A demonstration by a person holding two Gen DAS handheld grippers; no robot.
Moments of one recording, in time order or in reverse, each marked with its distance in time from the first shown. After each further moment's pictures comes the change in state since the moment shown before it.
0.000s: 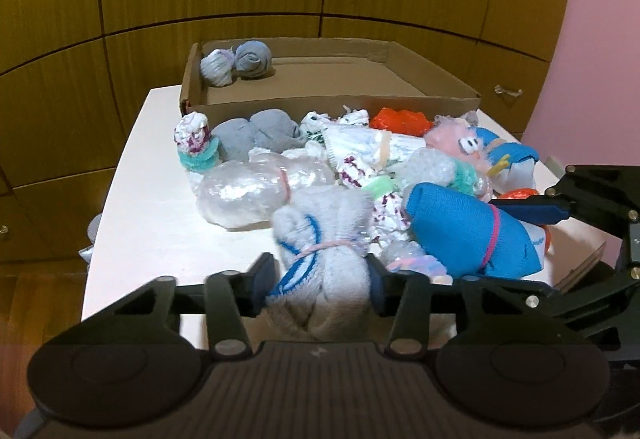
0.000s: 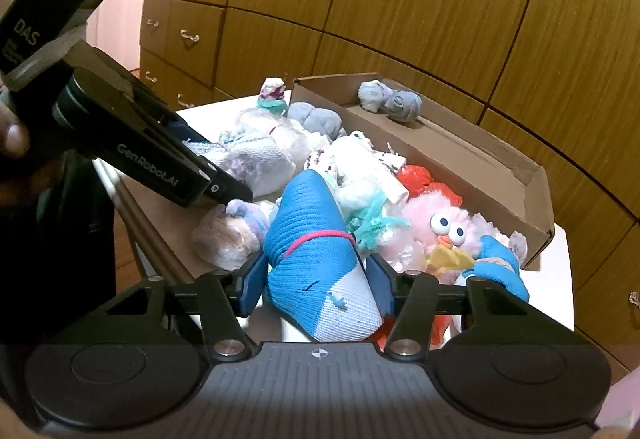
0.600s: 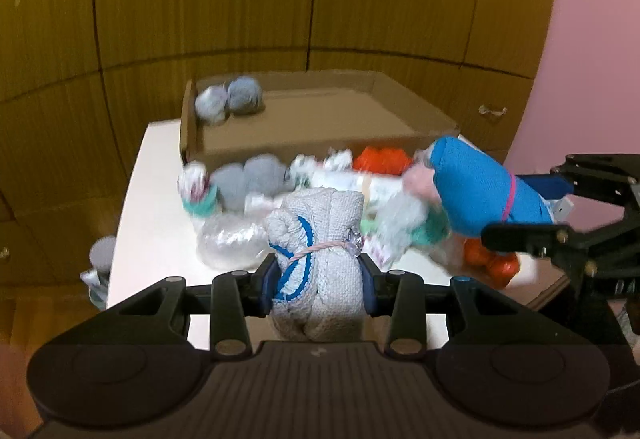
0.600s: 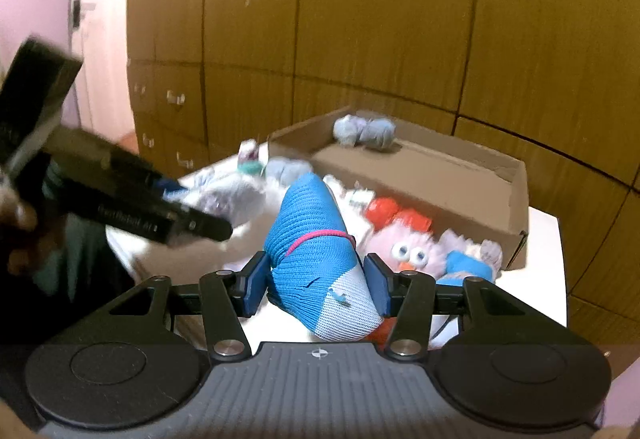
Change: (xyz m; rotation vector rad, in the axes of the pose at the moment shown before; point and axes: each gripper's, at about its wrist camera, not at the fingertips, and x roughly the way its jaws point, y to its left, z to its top) left arm -0.026 -0.006 0.023 0.038 -0.061 -0.012; right arm -0.032 -0.044 0.005 0.221 -0.124 0.050
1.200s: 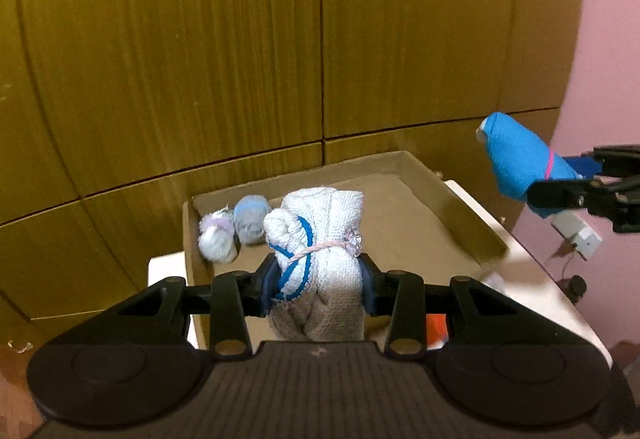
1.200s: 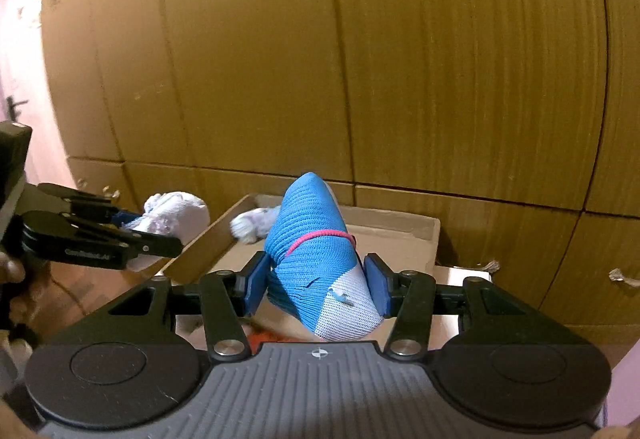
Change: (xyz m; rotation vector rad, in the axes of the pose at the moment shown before) left arm 0.081 0.018 0.156 0.082 0.026 0.042; right arm 0.029 -0.138 0.096 0.235 -0.035 -0.070
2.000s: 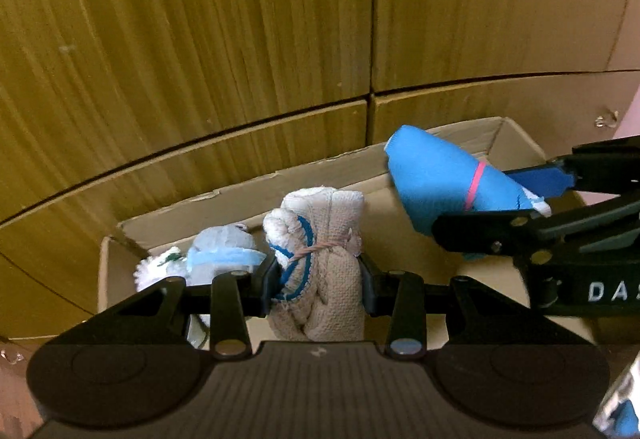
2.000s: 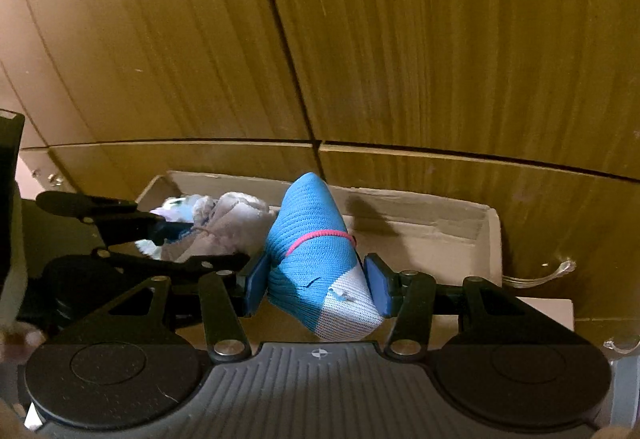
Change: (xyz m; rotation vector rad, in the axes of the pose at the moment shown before) left arm 0.196 0.029 0.028 0.010 0.222 0.060; right arm 0.236 -0.051 0.029 0.123 0.283 -0.016
